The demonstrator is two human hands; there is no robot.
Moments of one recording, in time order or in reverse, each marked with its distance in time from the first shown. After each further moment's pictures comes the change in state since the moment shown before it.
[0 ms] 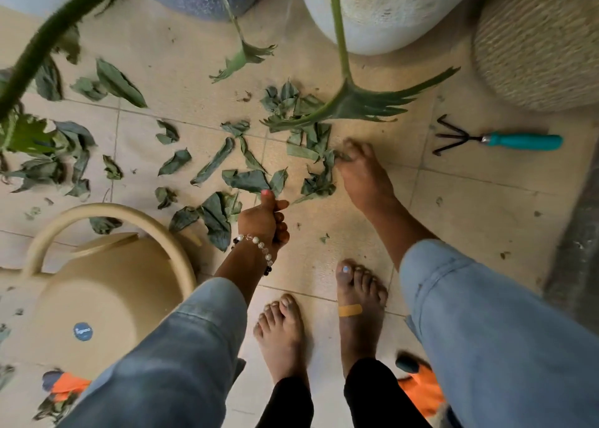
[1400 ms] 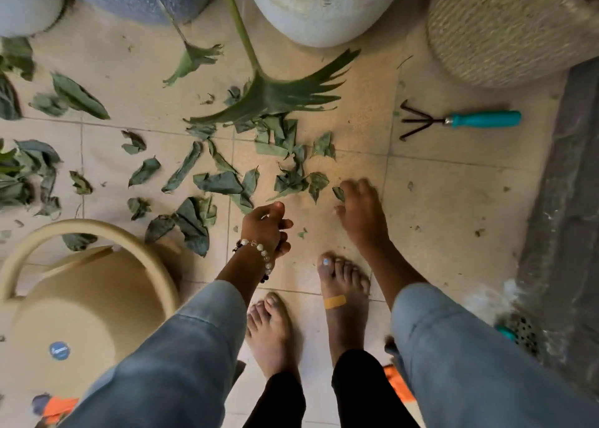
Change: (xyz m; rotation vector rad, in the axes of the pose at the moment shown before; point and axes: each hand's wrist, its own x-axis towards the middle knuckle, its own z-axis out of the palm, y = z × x) left_hand -0.019 -0.029 0.029 0.290 -0.049 0.063; right_hand -0.081 0.021 0.042 0.277 0.123 0.312
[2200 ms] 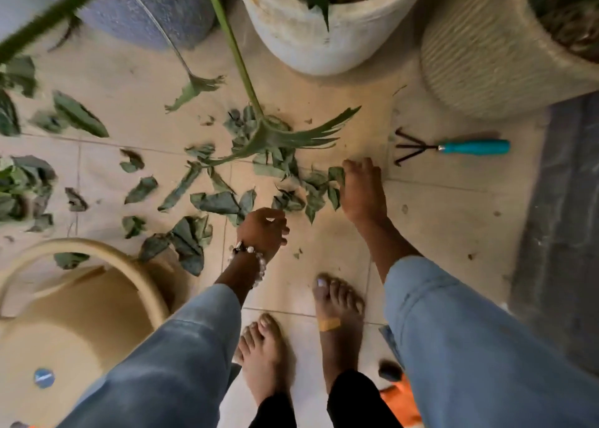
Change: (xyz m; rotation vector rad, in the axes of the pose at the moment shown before) left_hand 0.017 0.025 0.004 0.447 -0.016 0.247; right_hand 0.072 -0.012 -0.031 -0.117 -0.028 0.097
